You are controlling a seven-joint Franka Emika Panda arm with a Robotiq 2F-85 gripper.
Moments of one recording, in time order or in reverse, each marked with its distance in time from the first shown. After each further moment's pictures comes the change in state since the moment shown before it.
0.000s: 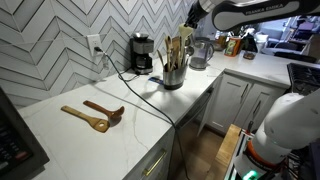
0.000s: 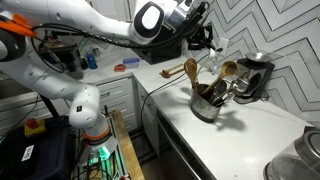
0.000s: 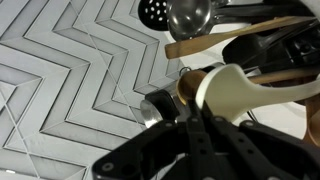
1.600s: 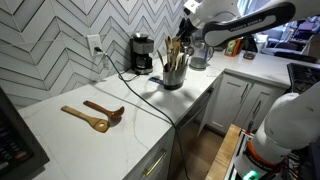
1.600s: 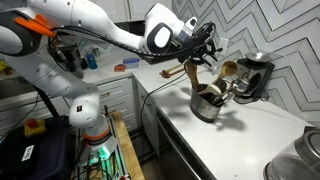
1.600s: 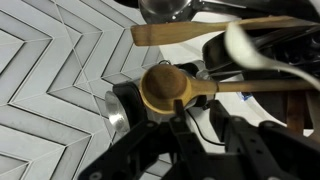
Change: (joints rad) arm 0.005 0.119 -0.012 -0.060 -0.013 0.156 -0.106
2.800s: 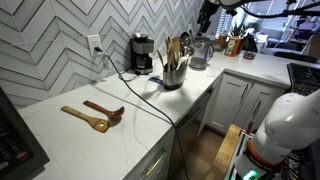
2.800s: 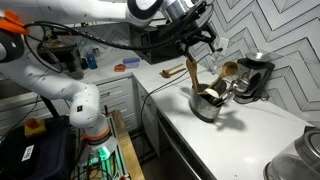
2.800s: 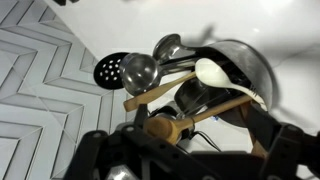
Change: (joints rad) arm 0.013 -0.130 0.001 0.211 0.166 -0.669 0.064
